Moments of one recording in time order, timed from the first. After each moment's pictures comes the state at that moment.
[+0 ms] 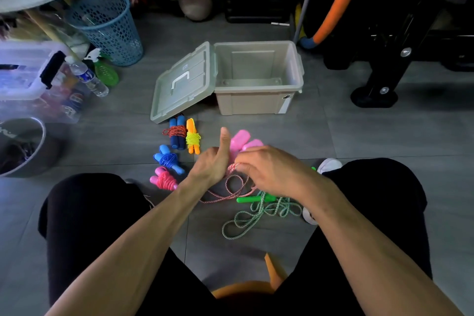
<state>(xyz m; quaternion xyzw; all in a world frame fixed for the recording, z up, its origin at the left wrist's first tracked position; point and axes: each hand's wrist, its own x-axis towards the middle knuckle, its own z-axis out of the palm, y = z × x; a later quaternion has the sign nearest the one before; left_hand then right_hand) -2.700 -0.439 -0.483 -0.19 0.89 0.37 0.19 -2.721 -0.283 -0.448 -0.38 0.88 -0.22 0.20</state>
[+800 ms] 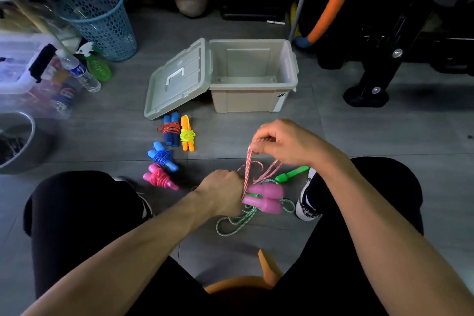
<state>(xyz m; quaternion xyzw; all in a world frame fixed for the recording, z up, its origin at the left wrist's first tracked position) -2.670 -0.413 -0.511 0.20 0.96 -0.02 0.20 -2.760 -0.255 -0.431 -0.29 0.87 -0.31 0.25</state>
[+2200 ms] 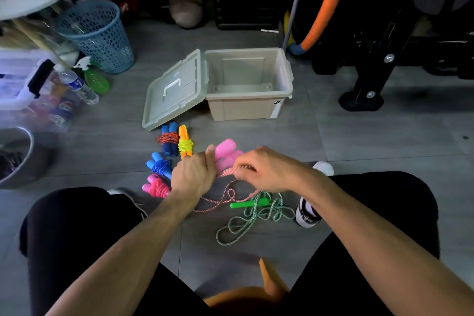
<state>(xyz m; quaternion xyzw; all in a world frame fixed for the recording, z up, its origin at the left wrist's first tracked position) -2.697 -0.450 -0.509 -0.18 0.96 0.20 0.00 -2.741 -0.274 -0.450 -0.36 0.86 -0.25 0.26</state>
